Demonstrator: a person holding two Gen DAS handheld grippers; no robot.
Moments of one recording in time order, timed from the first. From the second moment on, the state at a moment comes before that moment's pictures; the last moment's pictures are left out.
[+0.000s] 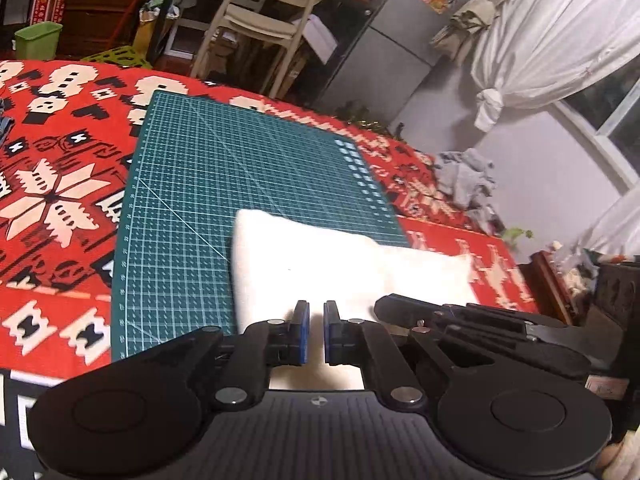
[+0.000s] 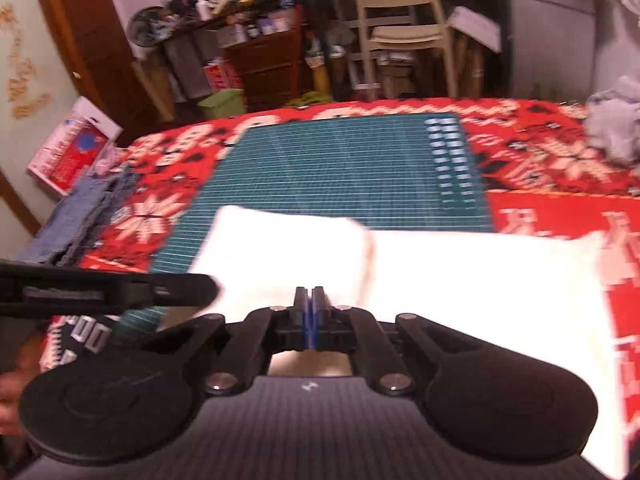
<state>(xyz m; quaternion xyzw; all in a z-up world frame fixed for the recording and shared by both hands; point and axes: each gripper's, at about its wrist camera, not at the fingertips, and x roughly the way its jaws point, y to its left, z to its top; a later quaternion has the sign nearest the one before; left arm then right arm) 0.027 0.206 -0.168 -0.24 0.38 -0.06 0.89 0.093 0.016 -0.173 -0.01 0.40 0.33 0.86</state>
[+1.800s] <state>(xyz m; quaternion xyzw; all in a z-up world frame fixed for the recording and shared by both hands) -0.059 0.150 -0.168 -0.07 0.43 -0.06 0.90 -0.012 -0.021 -0.171 -0.08 0.41 0.38 0.82</state>
